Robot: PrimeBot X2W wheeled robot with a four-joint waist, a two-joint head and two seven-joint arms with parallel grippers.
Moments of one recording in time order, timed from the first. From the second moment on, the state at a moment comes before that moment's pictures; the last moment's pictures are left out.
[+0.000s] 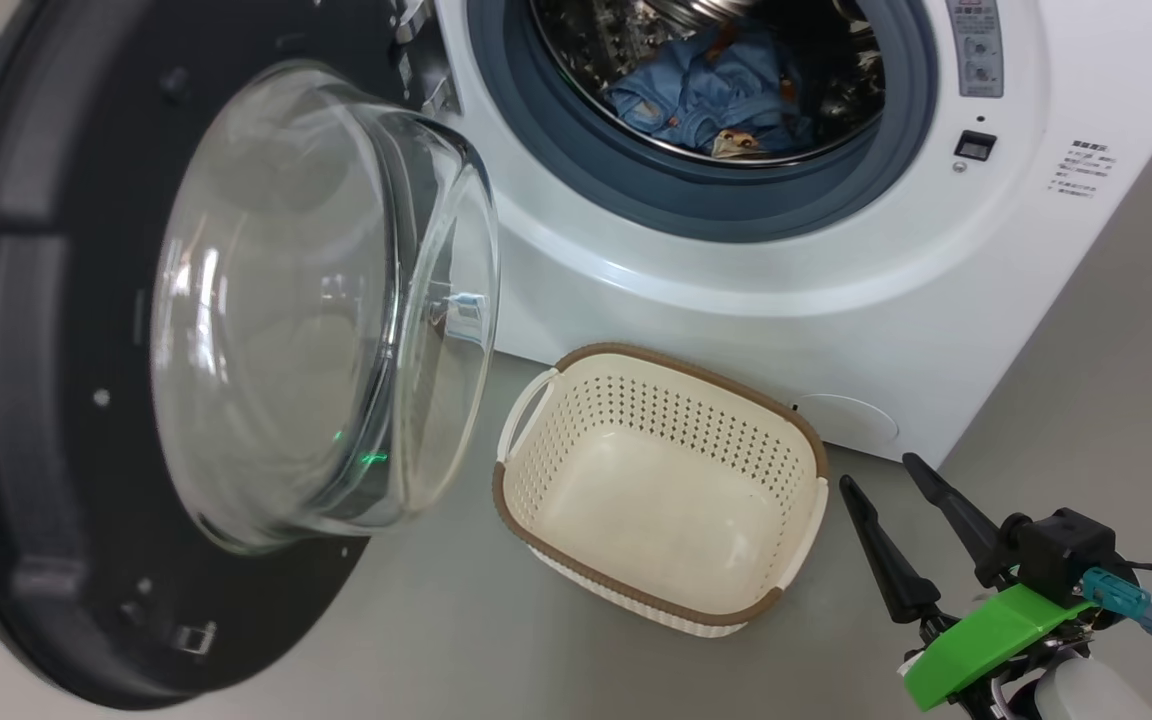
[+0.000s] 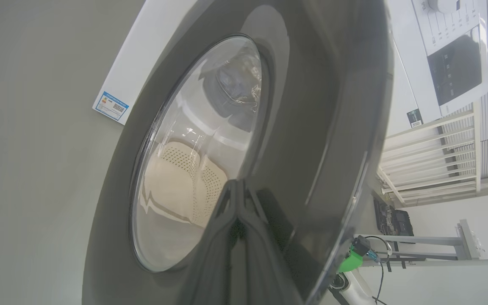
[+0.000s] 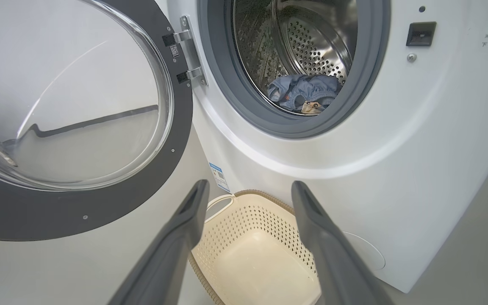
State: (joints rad) left arm -0.69 0.72 -0.11 0.31 -1.65 -0.13 1.04; right arm -0.18 -0.29 0.27 0.28 0.43 0.13 -0.26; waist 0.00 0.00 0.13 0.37
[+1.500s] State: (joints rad) left arm -0.70 0.48 -0.16 0.12 -1.56 -0.13 1.02; right arm -0.14 -0.22 0.17 0.23 0.41 0.13 -0.26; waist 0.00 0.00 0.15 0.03
